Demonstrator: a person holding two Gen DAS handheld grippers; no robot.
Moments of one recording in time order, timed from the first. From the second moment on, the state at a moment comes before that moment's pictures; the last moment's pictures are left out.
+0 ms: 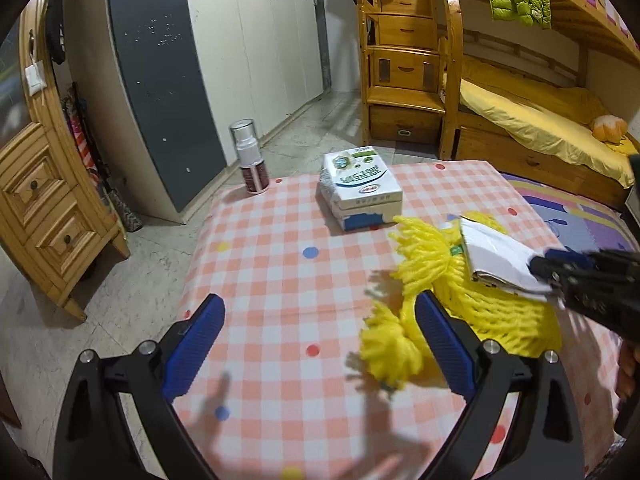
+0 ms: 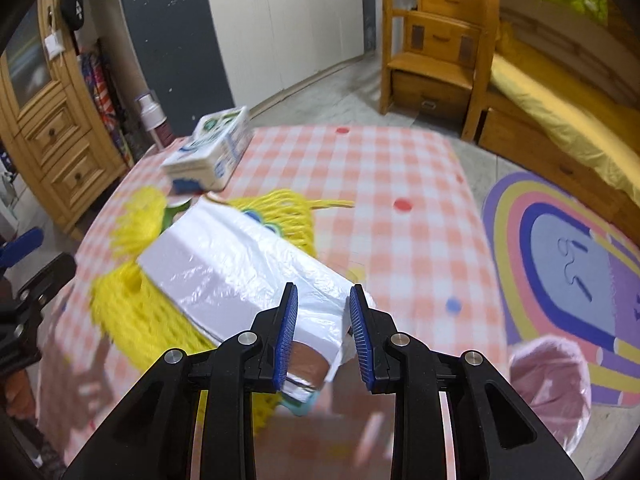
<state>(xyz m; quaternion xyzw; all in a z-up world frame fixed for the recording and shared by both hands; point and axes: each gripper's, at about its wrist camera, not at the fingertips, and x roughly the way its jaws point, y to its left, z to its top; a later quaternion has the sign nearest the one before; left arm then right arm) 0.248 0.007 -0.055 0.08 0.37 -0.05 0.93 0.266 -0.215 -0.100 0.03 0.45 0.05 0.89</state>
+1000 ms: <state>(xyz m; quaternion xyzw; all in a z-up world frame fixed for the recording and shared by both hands) 0.201 0.030 -0.059 0.04 0.38 -0.03 0.92 0.207 -0.161 -0.105 0.03 0.45 0.14 0.88</state>
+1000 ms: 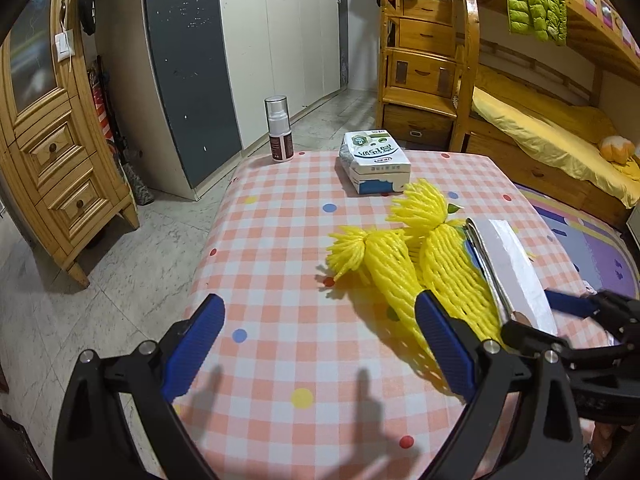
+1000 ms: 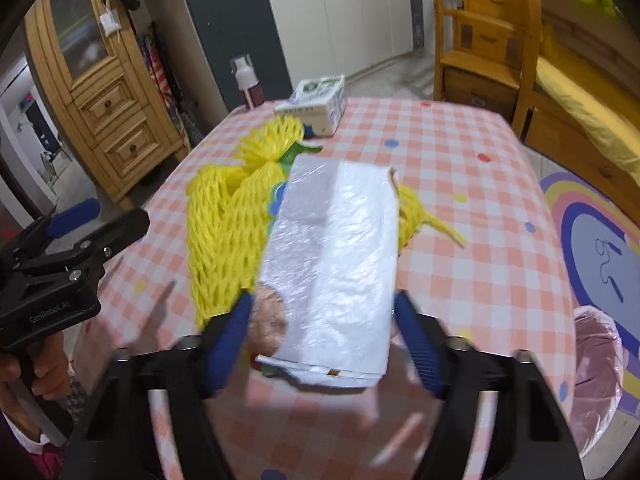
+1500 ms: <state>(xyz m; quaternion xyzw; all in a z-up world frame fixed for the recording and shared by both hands) 0.195 0.017 -0.059 0.04 0.38 -0.06 0.92 0.170 -0.202 -0.054 0.01 0.32 0.08 0.94</state>
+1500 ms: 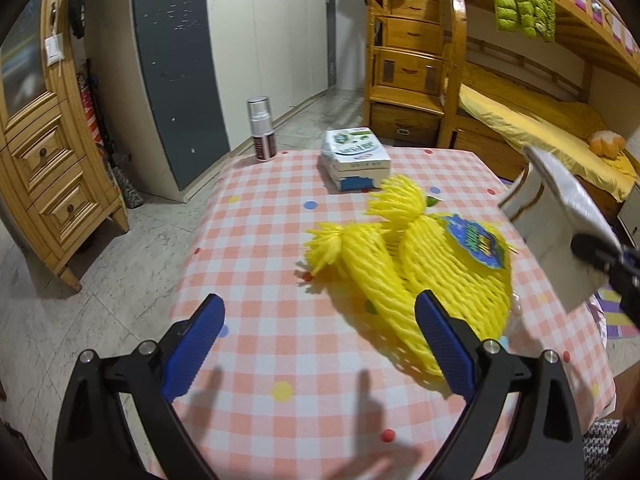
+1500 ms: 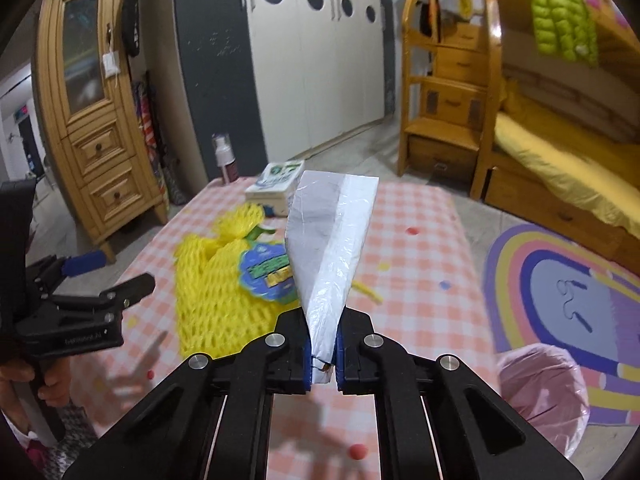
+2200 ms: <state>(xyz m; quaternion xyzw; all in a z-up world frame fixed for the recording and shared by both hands) 0.162 -0.090 -0.085 0.20 0.36 -0.16 0.90 0.171 -0.229 -0.059 0.03 0.33 0.03 0.94</state>
